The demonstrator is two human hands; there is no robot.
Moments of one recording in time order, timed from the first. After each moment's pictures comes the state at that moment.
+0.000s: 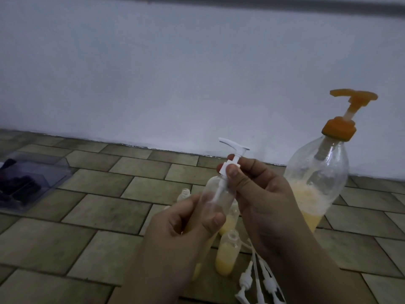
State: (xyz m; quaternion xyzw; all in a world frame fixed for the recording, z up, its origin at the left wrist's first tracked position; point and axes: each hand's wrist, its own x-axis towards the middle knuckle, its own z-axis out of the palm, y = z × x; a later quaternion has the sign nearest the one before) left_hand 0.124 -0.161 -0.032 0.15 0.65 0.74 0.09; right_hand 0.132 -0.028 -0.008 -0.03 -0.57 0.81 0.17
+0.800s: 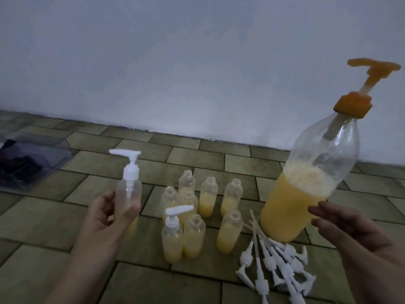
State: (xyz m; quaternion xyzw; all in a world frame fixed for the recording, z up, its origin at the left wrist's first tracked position) left_hand 0.077 -0.238 -0.117 0.00 0.70 0.71 -0.07; right_hand 0.214 0.059 -0.076 -0.15 -0.68 0.65 0.29
